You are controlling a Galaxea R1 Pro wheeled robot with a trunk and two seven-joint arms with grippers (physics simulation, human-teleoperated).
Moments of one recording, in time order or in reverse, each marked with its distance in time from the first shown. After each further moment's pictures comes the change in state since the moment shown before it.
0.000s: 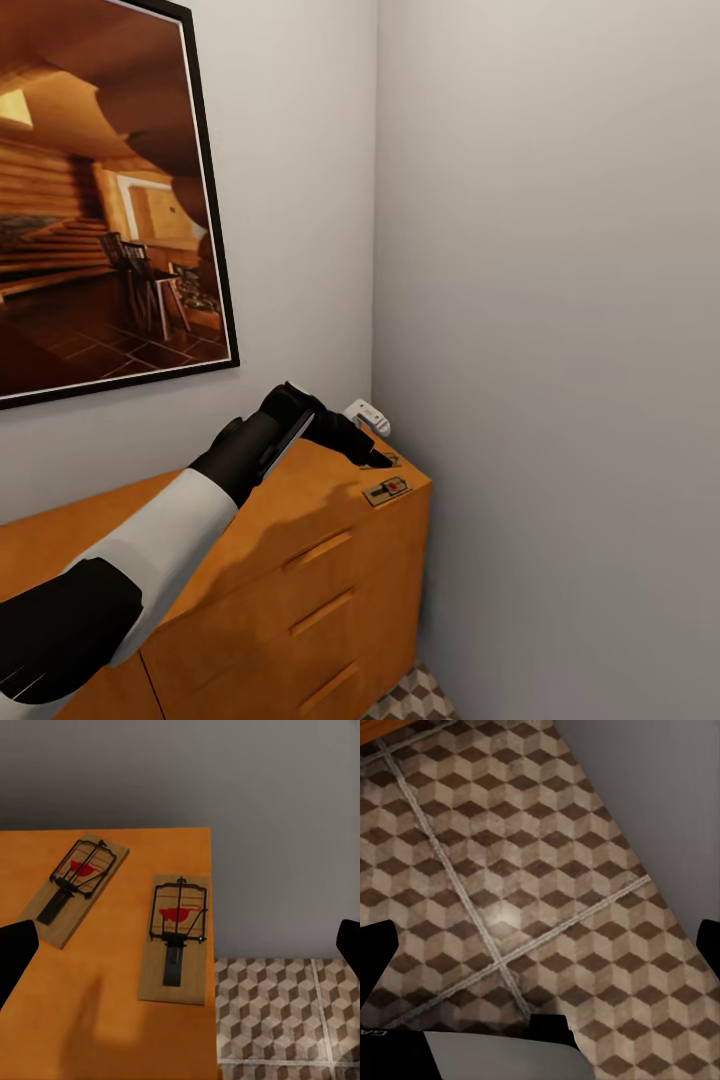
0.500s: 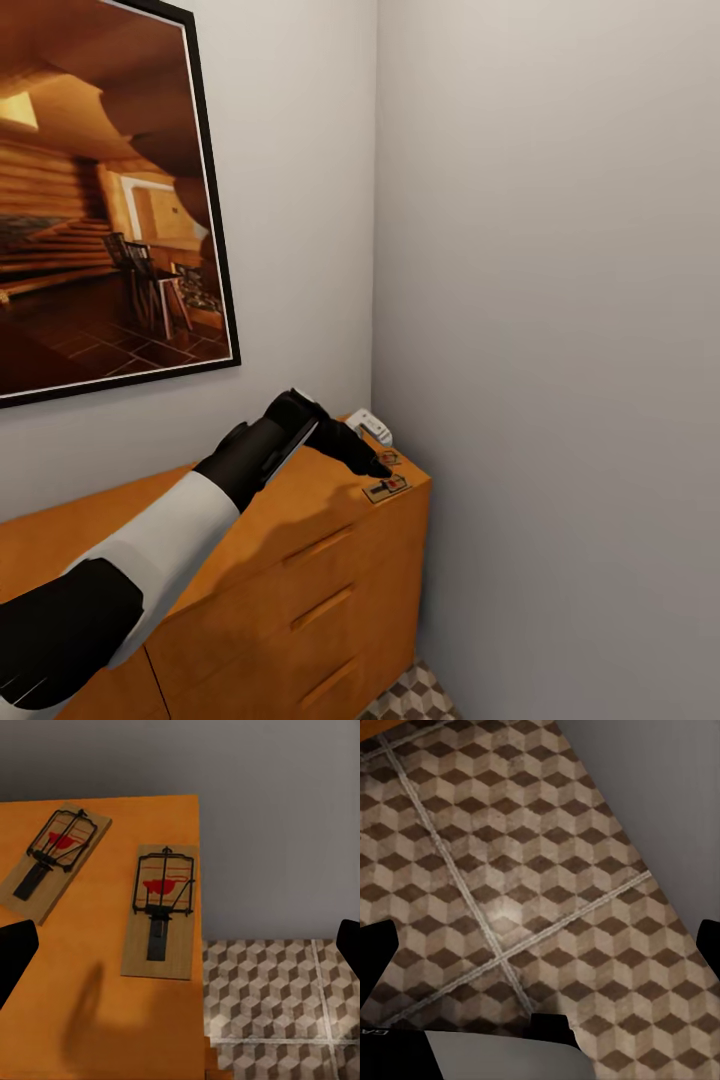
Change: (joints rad) left arm 0.004 0.001 -0.049 0.023 0.000 -0.002 0.000; right arm 0.000 0.001 0.001 0.000 0.000 0.000 0.000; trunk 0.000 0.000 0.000
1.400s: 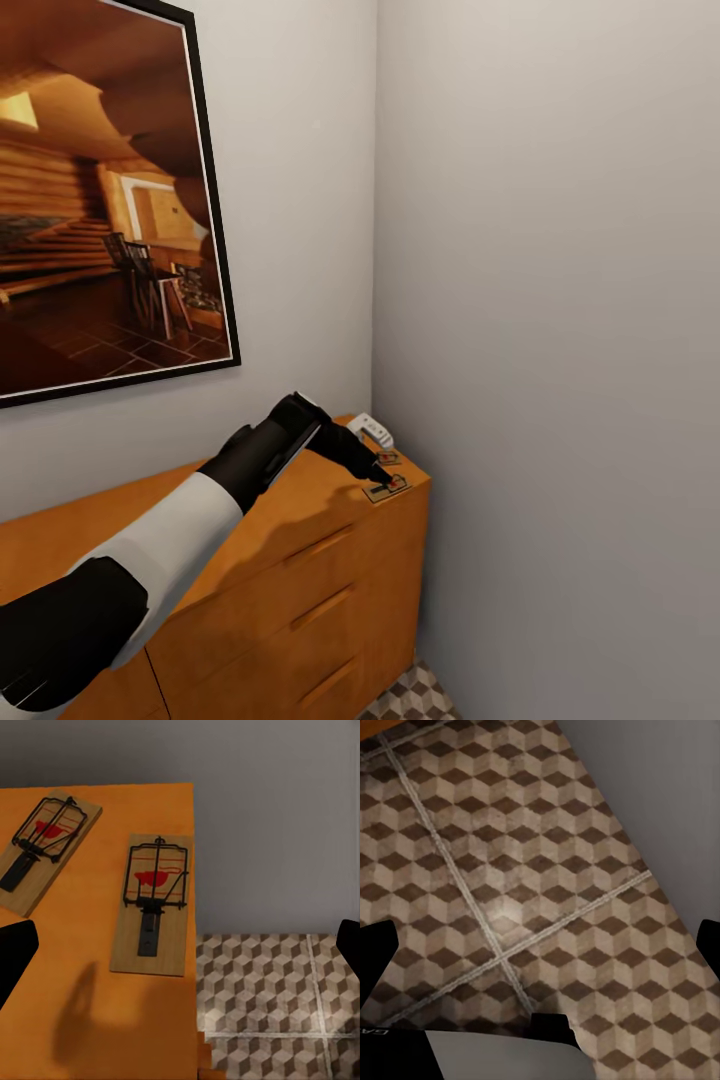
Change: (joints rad) left arm 0.000 -0.012 -0.005 0.033 0.000 -0.004 -0.001; right arm 0.000 0.000 0.000 0.001 0.000 0.000 0.000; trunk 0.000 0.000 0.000
